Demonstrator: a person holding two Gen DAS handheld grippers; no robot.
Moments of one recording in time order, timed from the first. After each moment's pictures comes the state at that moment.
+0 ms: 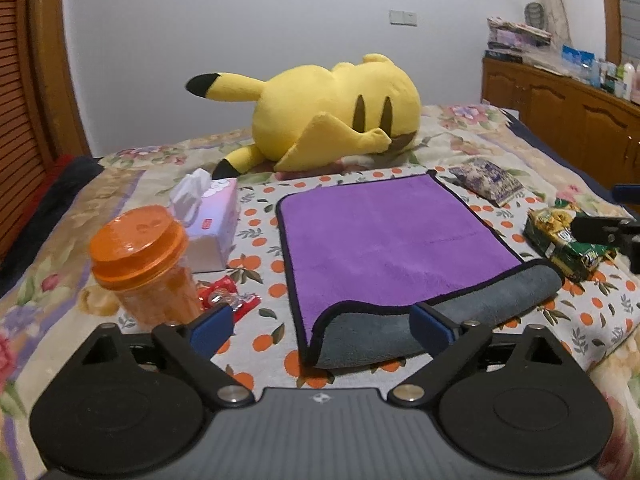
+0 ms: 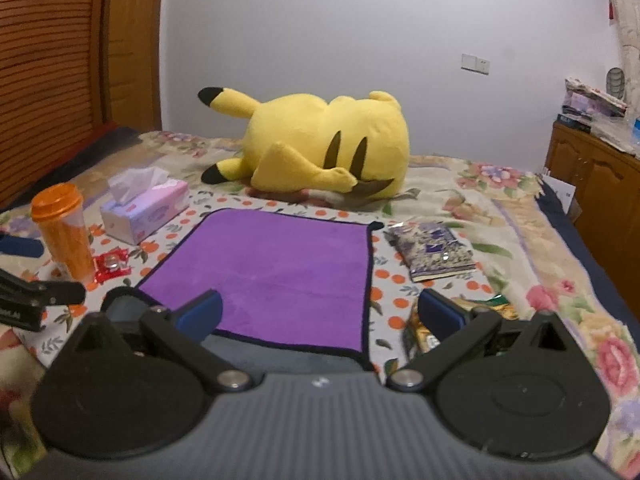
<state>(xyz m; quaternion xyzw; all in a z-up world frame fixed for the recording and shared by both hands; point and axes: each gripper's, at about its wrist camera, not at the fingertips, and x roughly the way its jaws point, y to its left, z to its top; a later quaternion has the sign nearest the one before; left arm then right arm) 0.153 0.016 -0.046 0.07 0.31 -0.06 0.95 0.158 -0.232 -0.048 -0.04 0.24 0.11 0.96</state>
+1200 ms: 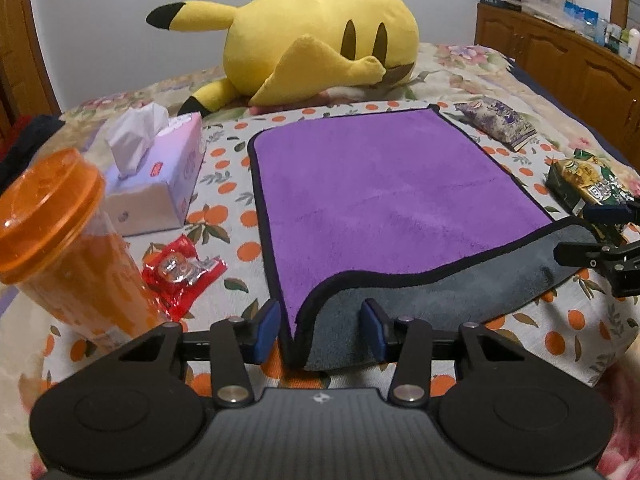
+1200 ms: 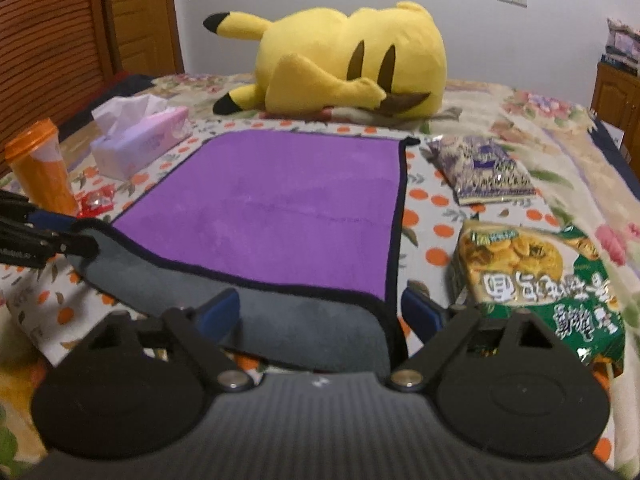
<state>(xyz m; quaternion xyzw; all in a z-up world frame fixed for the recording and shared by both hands) 0.219 0.013 -0.099 0.07 0.40 -0.08 0.91 0.217 -0.252 -0.120 -0.02 0.33 0.17 0.93</state>
